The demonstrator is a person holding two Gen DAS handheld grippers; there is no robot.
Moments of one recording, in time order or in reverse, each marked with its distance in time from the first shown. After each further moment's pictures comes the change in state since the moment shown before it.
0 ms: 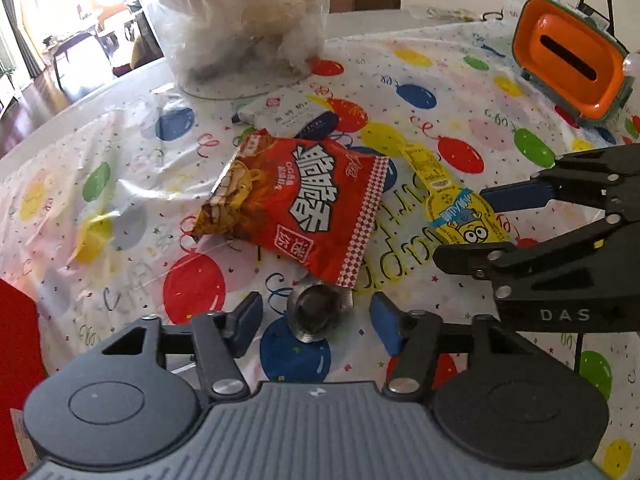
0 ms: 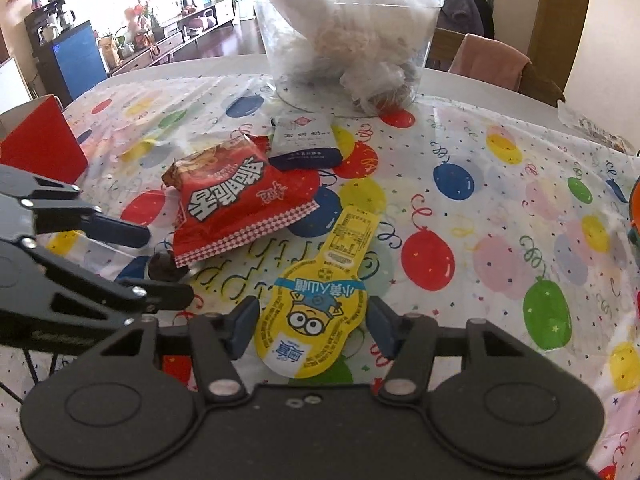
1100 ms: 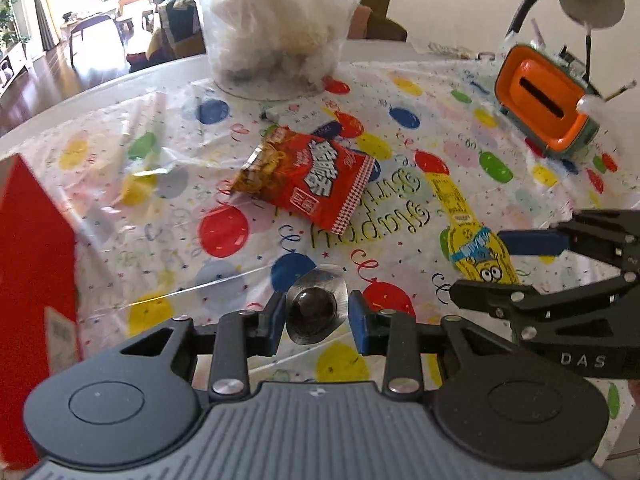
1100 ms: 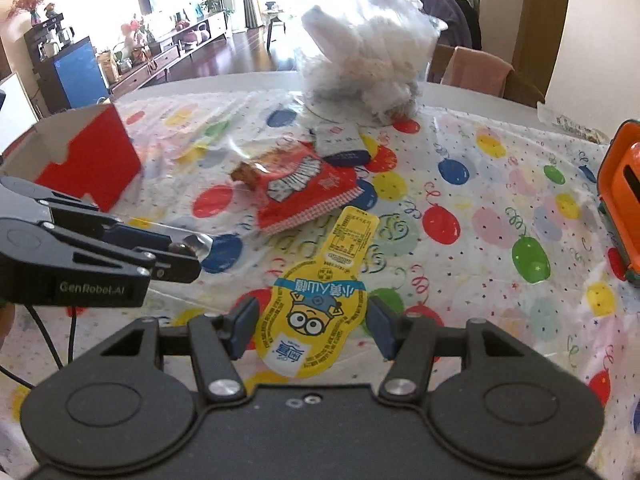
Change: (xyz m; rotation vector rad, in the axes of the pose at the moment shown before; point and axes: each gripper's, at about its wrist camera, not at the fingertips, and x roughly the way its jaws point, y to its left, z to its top) left arm -0.083 0.017 -0.045 -0.124 -0.064 -0.049; right arm -0.078 0.055 -0.026 0.049 -0.032 -0.013
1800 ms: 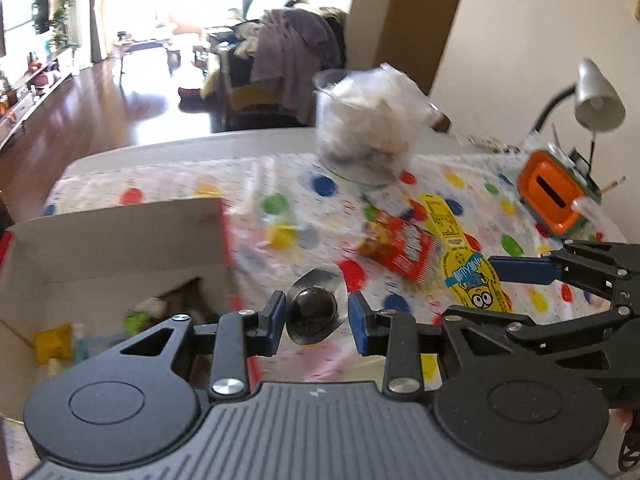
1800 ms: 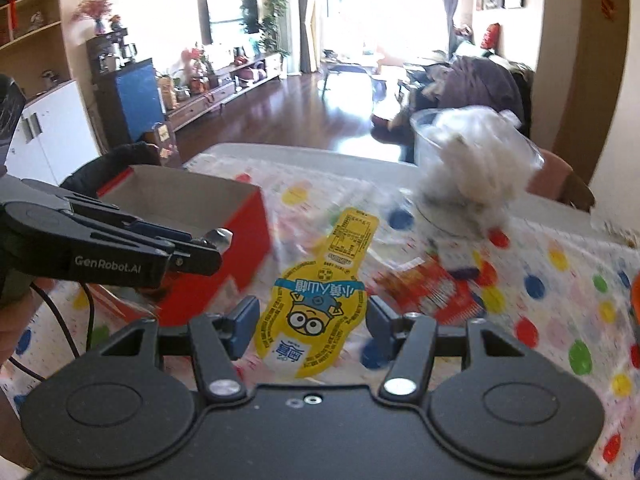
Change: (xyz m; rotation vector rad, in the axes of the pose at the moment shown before) left arm -0.141 0.114 -0.012 -0.121 -0.174 0.045; right arm -0.055 0.137 0.065 -0.132 -0.147 0.089
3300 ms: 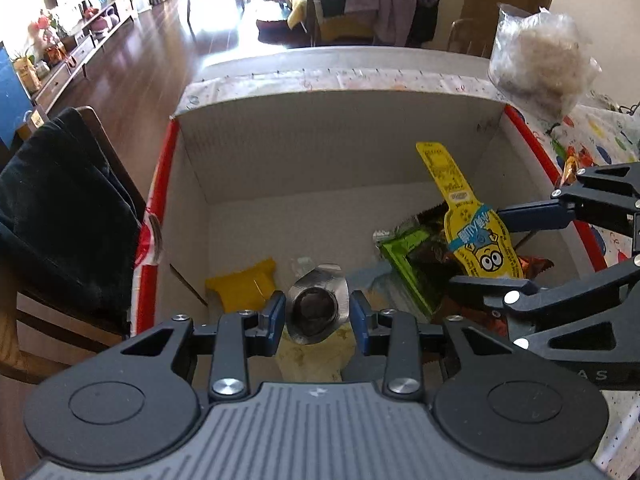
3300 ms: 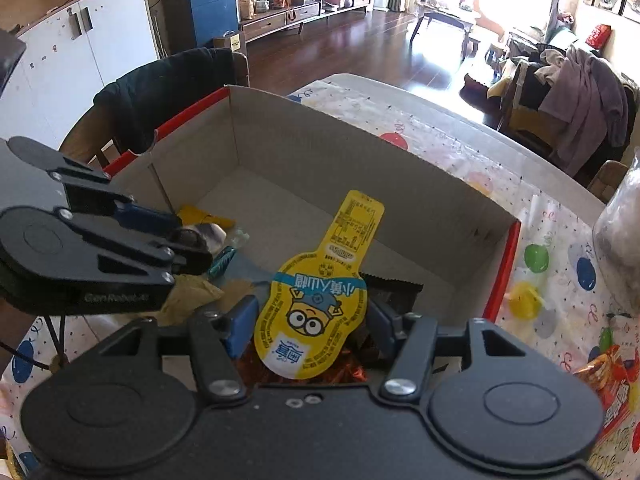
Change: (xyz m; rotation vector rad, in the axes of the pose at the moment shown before) left arm 0.033 0.203 -0.041 -0.039 0.219 0.190; right arm 0.175 0.173 0.055 -0.216 0.239 0.109
